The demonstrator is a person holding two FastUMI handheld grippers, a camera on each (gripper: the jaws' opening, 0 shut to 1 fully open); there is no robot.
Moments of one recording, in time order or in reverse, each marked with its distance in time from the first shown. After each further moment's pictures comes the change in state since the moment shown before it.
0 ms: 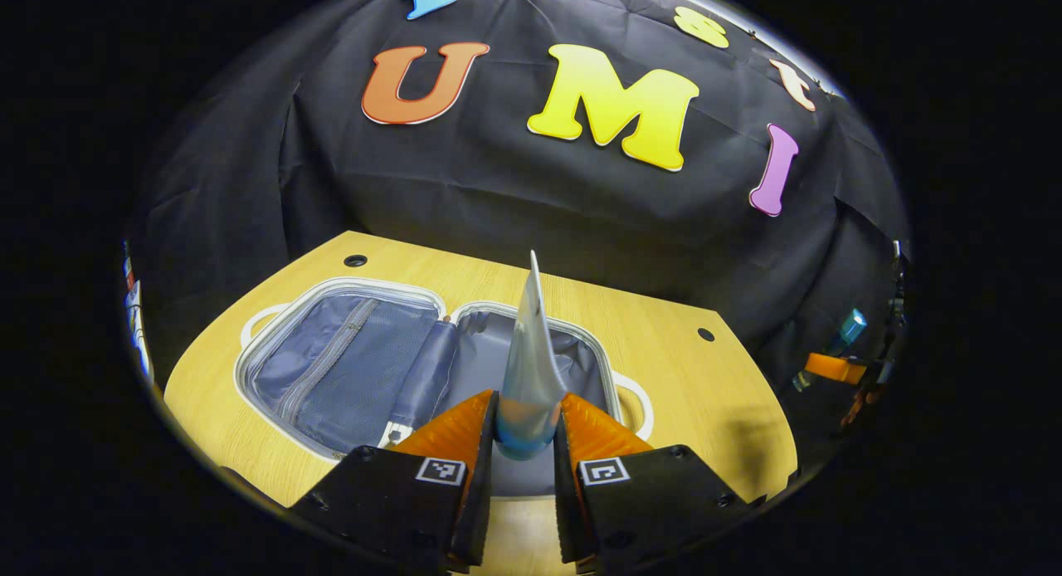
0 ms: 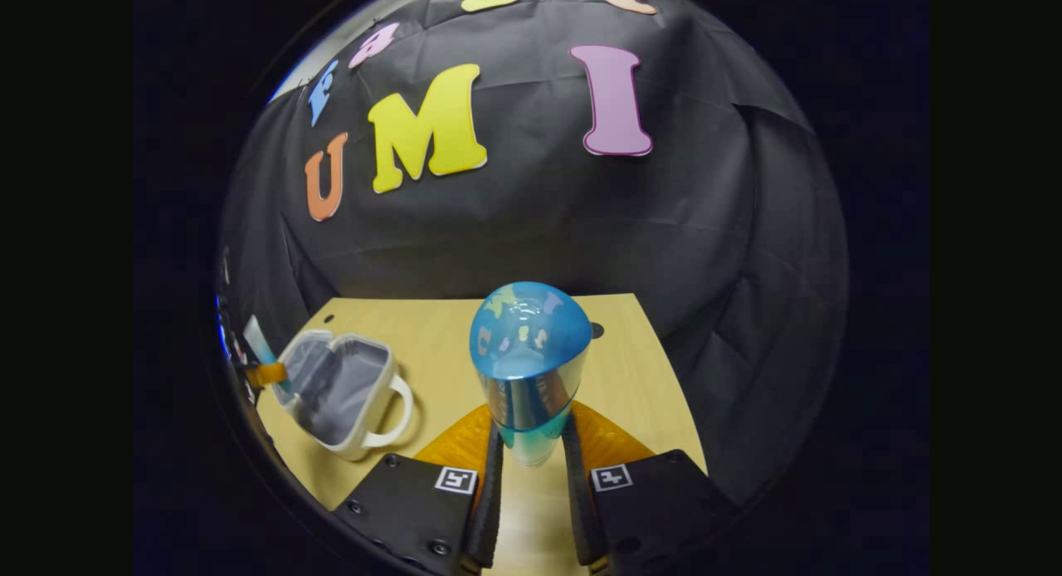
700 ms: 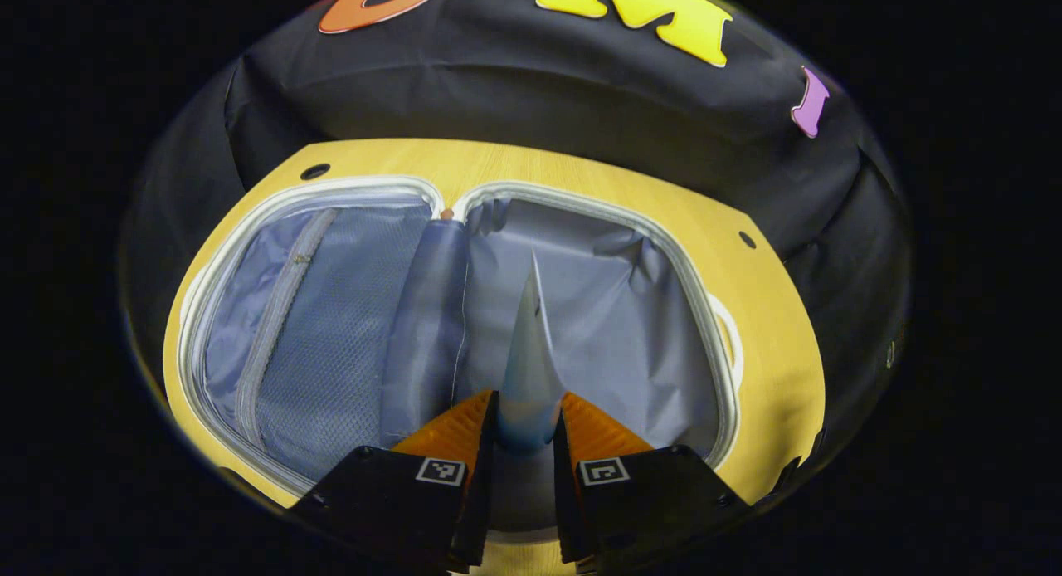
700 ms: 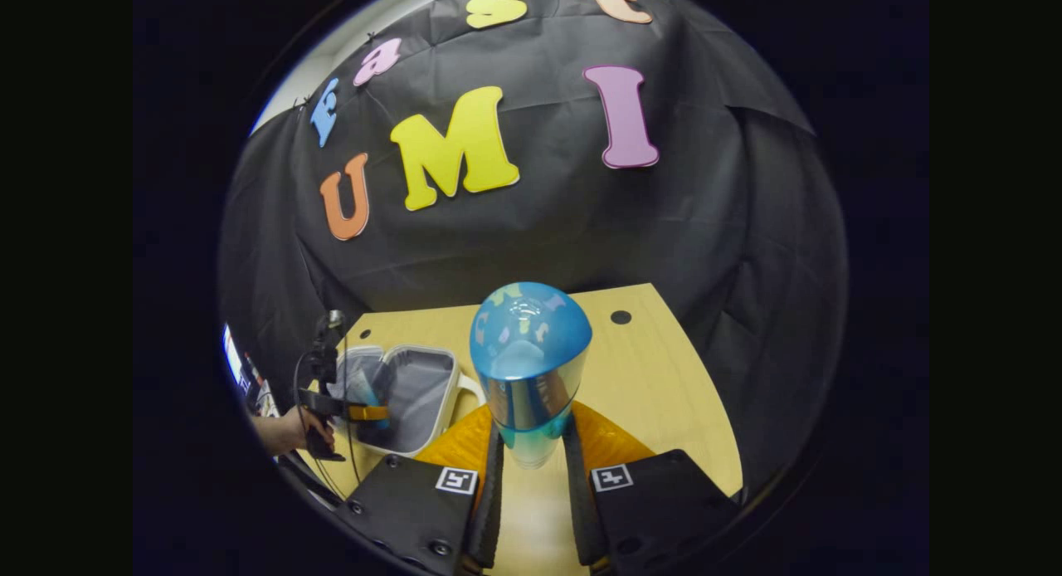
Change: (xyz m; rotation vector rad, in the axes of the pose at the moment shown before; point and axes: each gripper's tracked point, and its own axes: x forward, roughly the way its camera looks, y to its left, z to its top) left arm 0.087 0.048 -0.087 0.043 0.476 -0.020; right arm -0.078 0.077 -0.008 0.055 0.014 0.041
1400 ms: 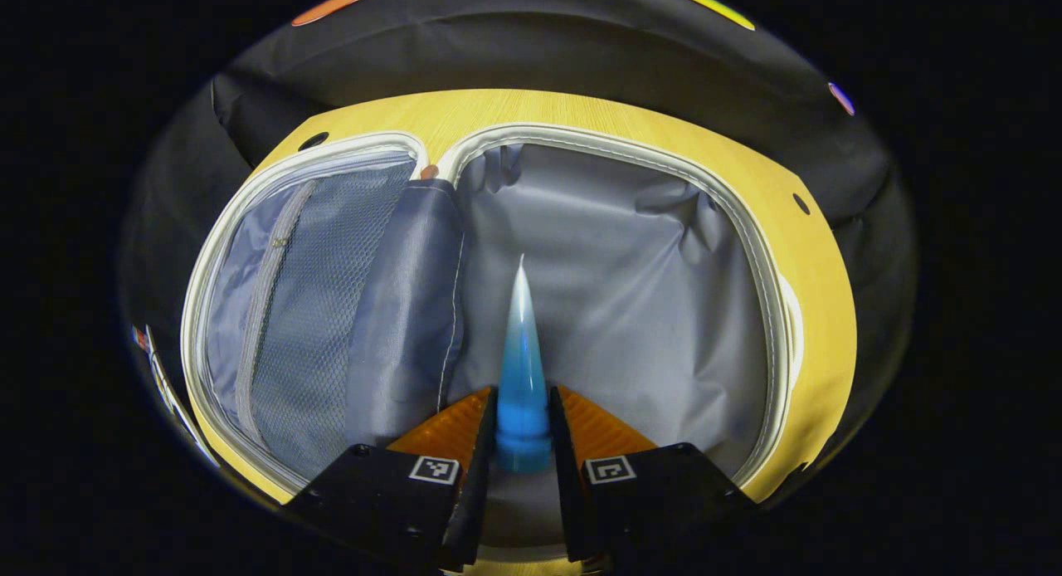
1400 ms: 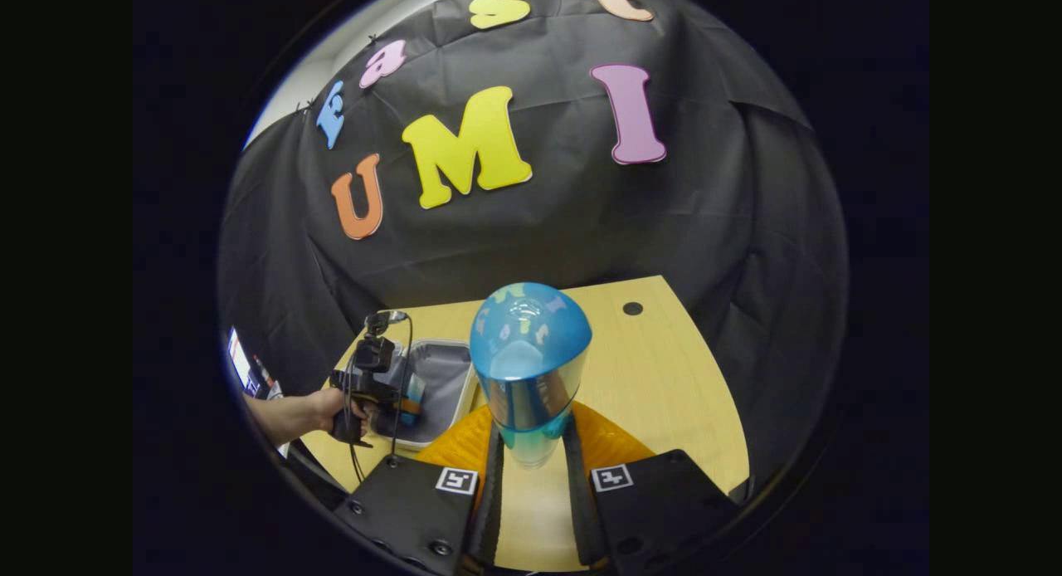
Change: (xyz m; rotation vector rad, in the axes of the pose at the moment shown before) left arm 0.025 0.007 -0.007 0.007 0.177 0.163; right arm -0.021 0.013 -0.004 0.004 0.020 0.041
